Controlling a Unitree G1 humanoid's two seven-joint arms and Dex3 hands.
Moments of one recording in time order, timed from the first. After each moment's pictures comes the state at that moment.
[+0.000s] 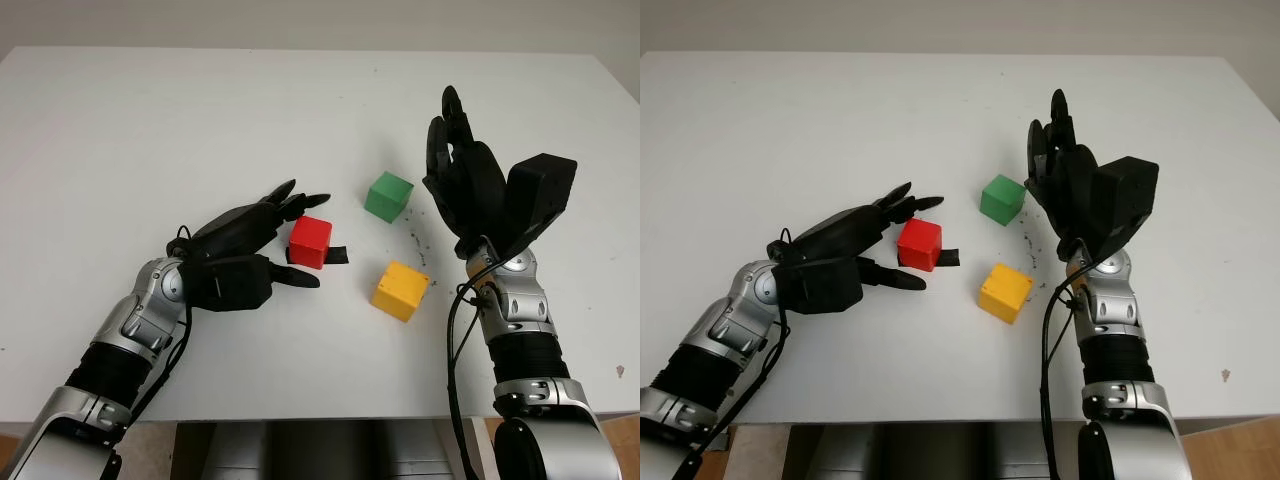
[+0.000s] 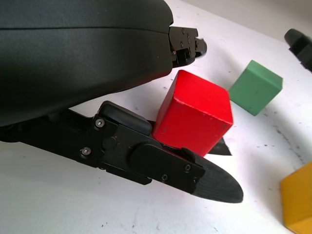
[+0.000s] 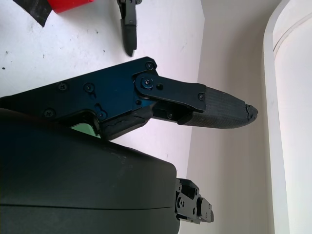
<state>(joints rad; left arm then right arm) -0.55 0.47 -0.25 0.37 0.42 -0.25 -0.36 -0.62 -0.18 -0.16 0.46 0.14 -0.01 0.18</state>
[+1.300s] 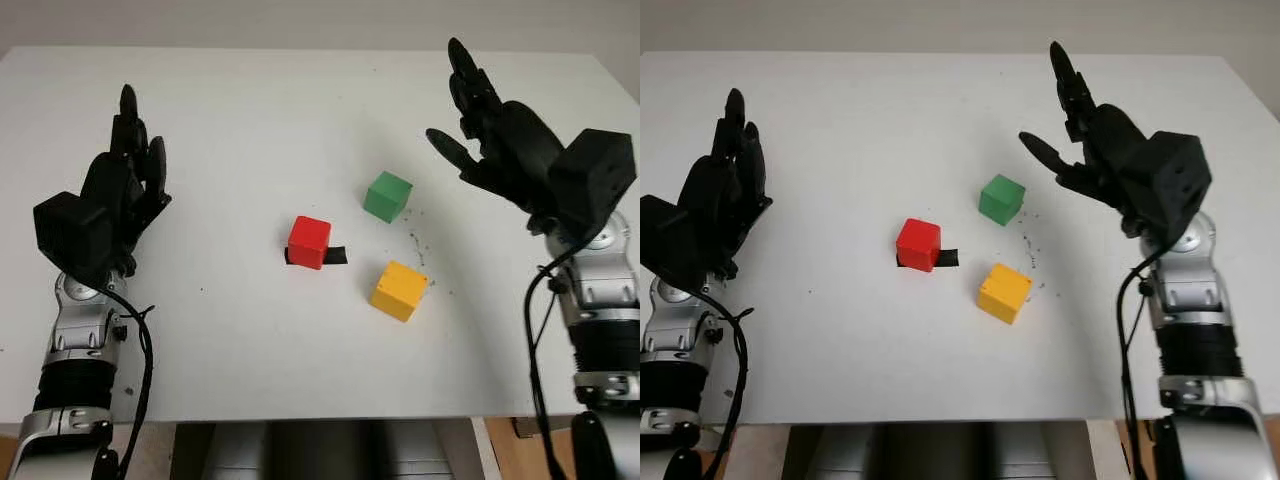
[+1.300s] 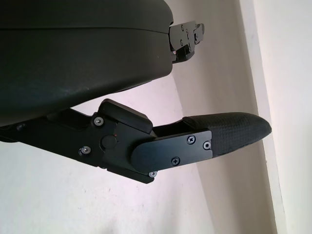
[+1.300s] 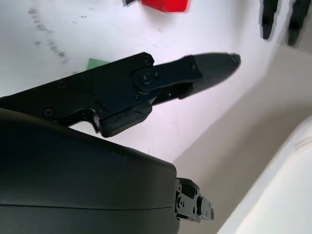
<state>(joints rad) -0.49 0.38 0.22 0.46 -0.12 -0.22 -0.16 -0.62 -0.58 -0.07 0.24 -0.02 -0.07 0.55</state>
